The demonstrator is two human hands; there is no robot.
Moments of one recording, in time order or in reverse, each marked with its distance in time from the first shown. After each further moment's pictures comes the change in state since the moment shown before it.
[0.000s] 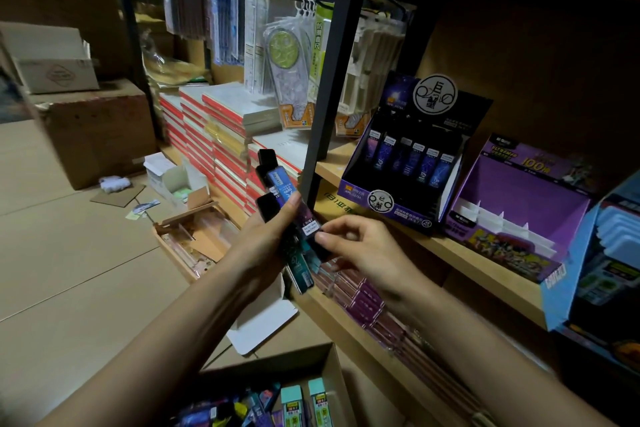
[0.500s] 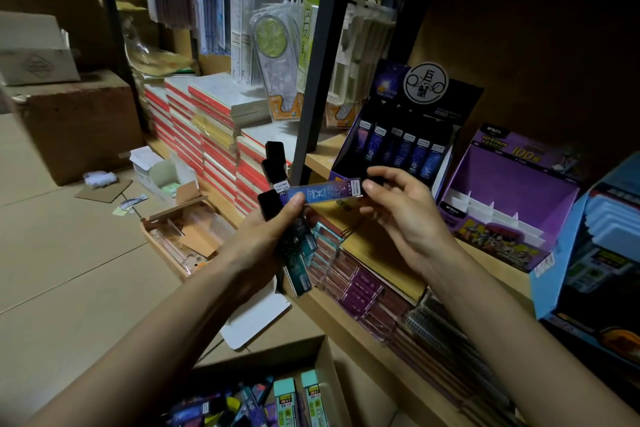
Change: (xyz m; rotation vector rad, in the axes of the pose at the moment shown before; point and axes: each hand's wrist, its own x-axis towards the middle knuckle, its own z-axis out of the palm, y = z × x) left_hand 0.002 -0.009 0.002 0.032 -0.100 -0.013; right_hand 0.017 -0.008 -0.044 0.385 0.316 -0.082
